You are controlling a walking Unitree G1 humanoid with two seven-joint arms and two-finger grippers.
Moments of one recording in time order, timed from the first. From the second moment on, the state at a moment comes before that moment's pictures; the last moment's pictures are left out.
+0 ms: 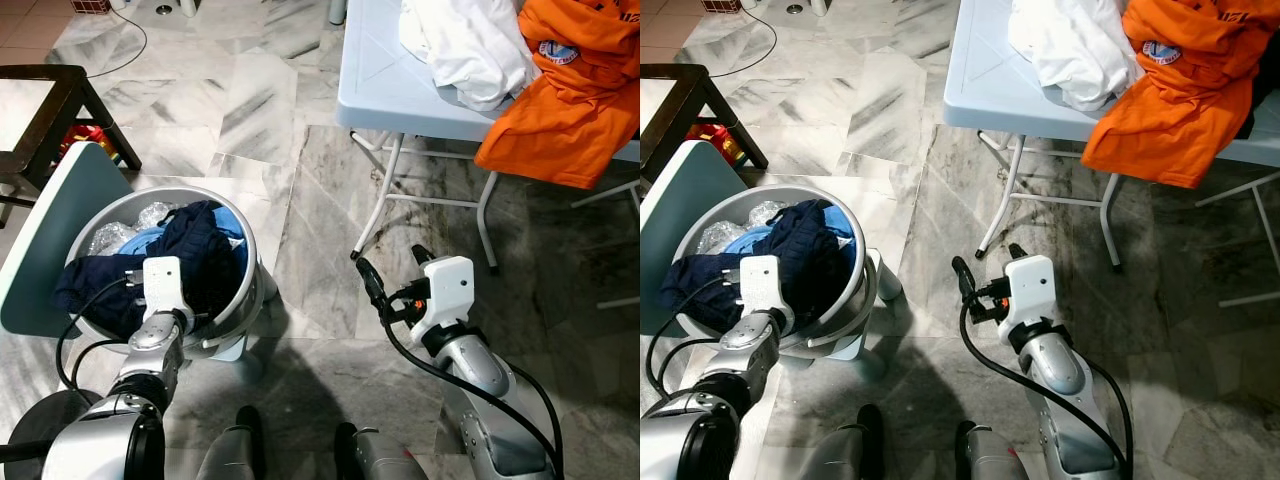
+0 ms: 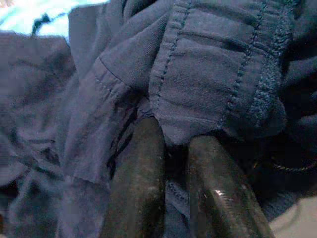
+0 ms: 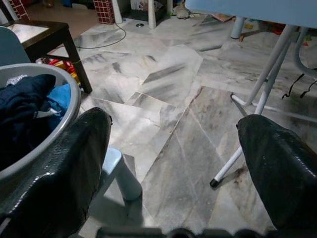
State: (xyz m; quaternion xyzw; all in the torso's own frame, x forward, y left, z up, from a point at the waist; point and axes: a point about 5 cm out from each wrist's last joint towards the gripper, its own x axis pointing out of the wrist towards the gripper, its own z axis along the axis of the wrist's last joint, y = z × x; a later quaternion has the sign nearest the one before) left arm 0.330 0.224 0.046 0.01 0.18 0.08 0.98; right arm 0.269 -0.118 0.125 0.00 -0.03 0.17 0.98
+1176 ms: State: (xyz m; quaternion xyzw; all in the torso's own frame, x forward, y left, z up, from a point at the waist) left arm 0.360 0.234 0.116 0.53 0.06 -0.07 0.84; right arm 0.283 -0.109 0.123 0.01 -0.03 0.17 0.99
